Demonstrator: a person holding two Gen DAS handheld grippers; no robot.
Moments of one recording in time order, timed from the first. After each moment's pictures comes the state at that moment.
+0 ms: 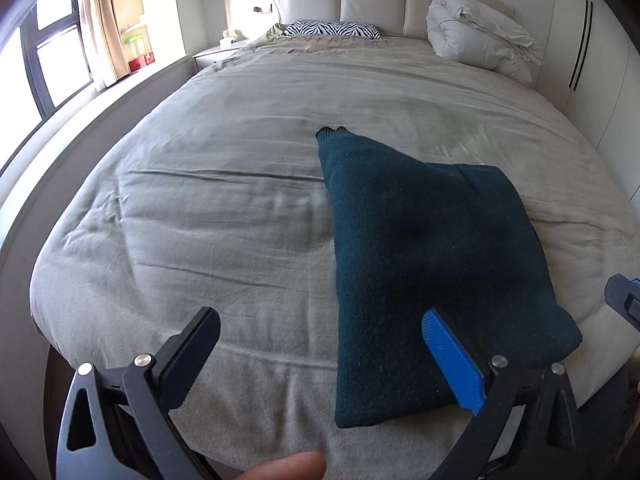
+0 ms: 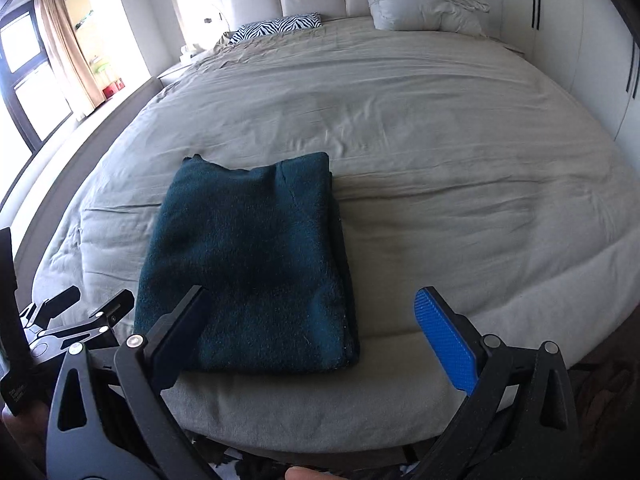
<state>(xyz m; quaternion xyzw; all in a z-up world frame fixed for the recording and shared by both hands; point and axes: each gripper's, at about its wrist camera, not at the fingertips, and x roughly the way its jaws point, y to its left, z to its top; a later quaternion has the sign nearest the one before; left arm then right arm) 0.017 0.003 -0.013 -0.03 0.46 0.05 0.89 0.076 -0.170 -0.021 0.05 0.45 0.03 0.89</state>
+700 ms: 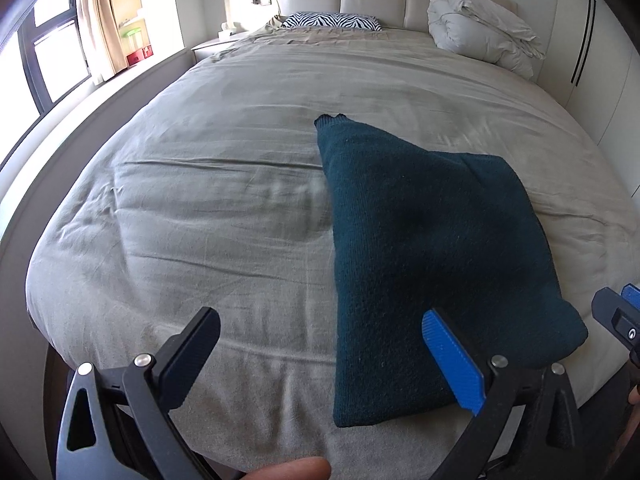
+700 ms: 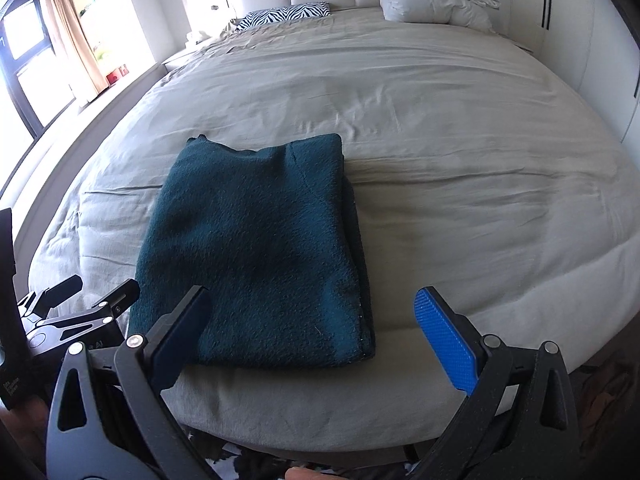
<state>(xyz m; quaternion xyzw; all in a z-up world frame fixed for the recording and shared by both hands) 0.018 0.003 -0.022 -0.03 0.47 0.05 0.88 0.076 -0.155 -0.031 0.04 0.46 0.04 0.88</state>
